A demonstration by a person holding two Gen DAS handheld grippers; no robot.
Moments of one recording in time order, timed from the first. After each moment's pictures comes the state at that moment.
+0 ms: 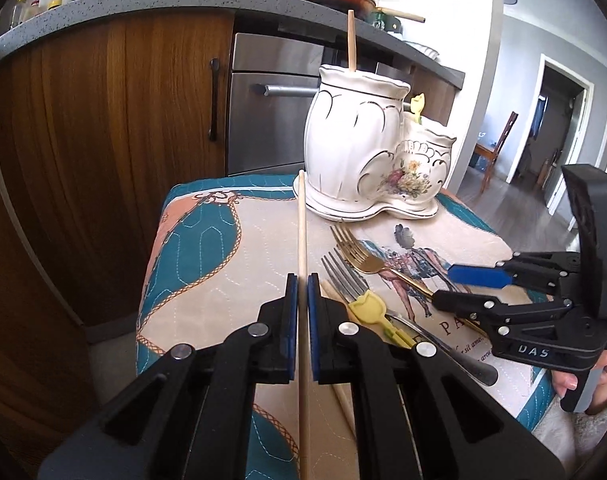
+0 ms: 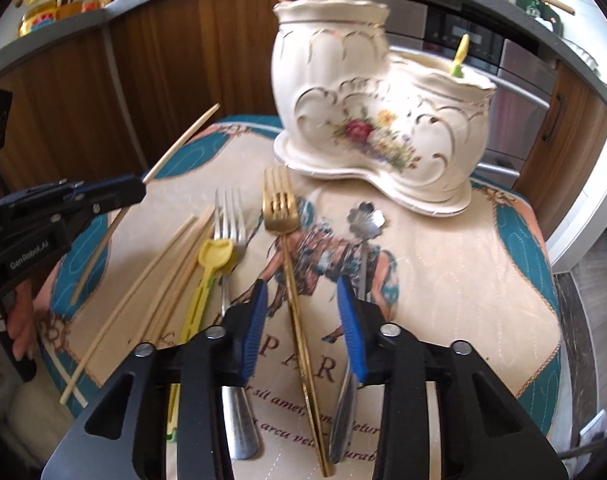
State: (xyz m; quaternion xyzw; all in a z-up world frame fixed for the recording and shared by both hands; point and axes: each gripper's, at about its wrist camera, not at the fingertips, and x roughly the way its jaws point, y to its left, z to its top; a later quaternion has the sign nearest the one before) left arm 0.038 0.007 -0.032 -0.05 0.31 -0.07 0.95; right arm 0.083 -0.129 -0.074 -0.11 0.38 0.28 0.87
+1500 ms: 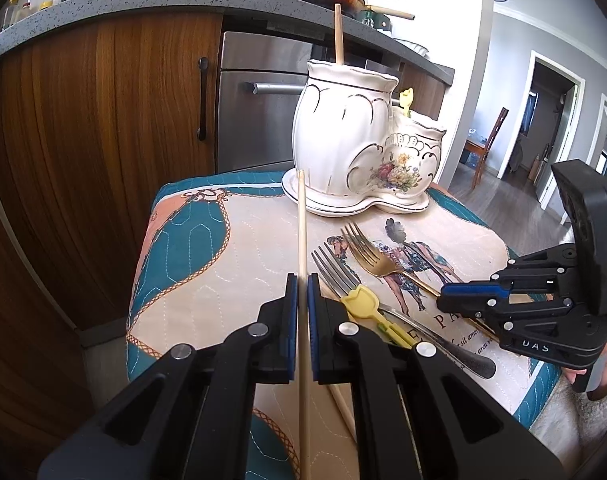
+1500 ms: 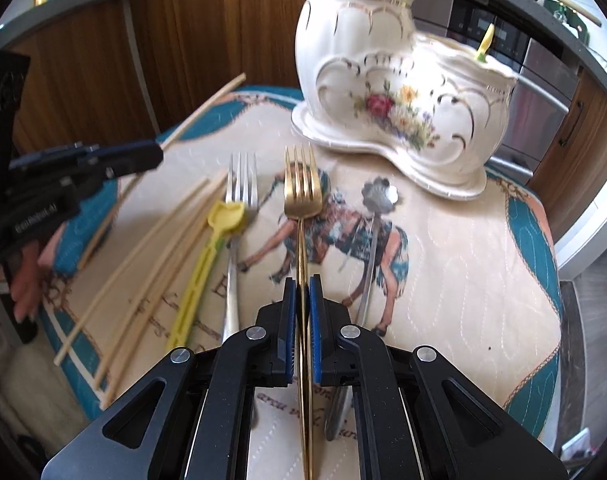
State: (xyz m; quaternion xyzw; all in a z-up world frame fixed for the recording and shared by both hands) left arm 0.038 0.002 -0.037 -0.04 0.31 -0.08 0.95; right arm 0.075 -0.130 -0.079 -0.15 0.41 0.30 0.85
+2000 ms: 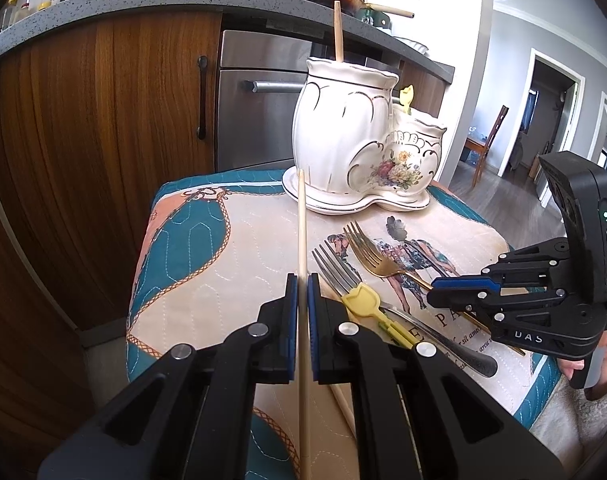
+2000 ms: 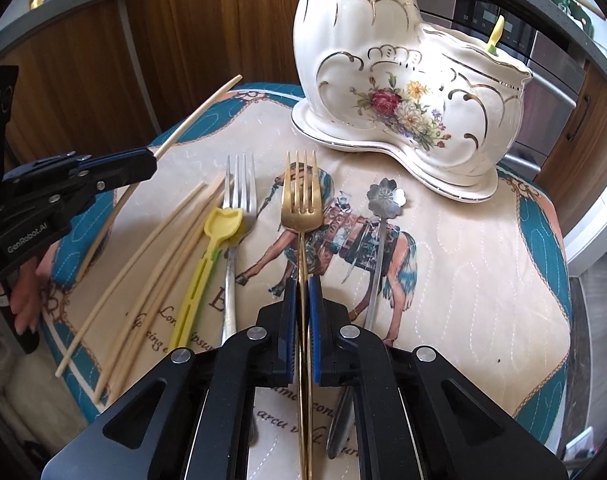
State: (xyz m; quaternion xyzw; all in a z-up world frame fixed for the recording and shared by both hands) left arm 0.039 0.003 -0.038 -0.04 0.31 -0.08 0.95; right arm 0.081 -0.125 -0.082 -0.13 0.41 0.30 0.85
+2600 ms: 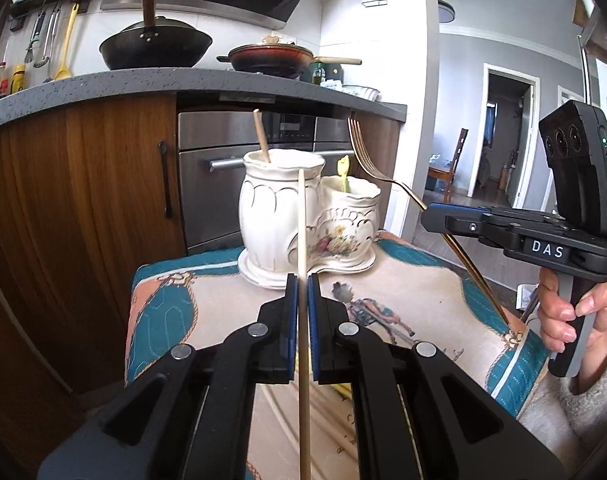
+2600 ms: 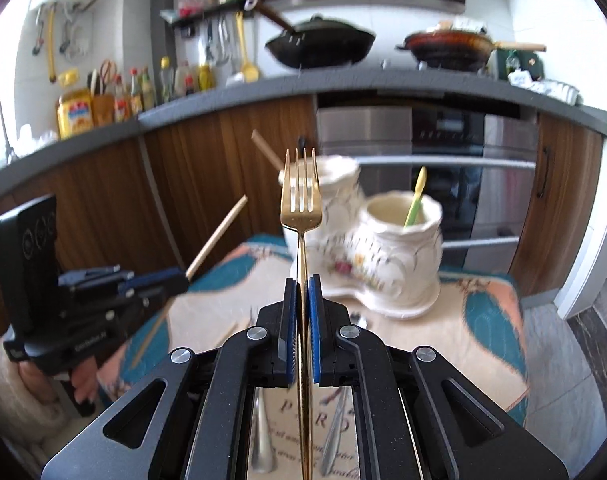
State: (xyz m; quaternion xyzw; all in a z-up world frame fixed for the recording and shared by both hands) left arm 0.018 -0.022 0.015 -0.01 0.21 -0.14 0.97; right arm 0.059 -0.184 0.016 0.00 0.20 0.31 0.93
